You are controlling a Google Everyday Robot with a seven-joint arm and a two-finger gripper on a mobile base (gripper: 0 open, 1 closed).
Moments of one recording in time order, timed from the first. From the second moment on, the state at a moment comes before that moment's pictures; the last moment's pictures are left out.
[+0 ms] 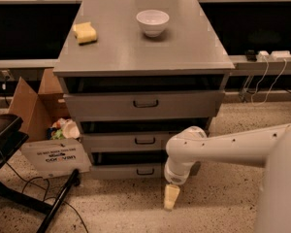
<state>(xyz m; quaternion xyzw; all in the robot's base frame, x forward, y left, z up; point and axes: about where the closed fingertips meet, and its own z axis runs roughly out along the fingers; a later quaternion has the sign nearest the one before) 0.460 -0.099 0.444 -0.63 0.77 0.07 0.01</state>
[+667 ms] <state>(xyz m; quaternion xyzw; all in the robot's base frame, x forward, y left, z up) 0.501 -0.104 0.377 -0.64 0.77 0.03 -0.02</state>
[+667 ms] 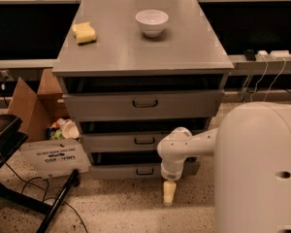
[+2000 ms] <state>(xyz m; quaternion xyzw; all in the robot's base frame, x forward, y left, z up) 0.576 -0.114 0.292 -0.67 0.74 -0.03 0.00</state>
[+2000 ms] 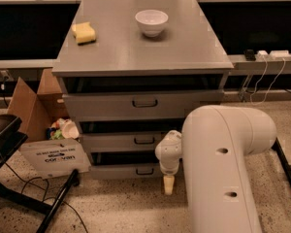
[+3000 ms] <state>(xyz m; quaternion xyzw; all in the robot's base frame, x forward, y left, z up) 0.643 -0.131 0.217 -0.66 0.75 -0.02 0.01</state>
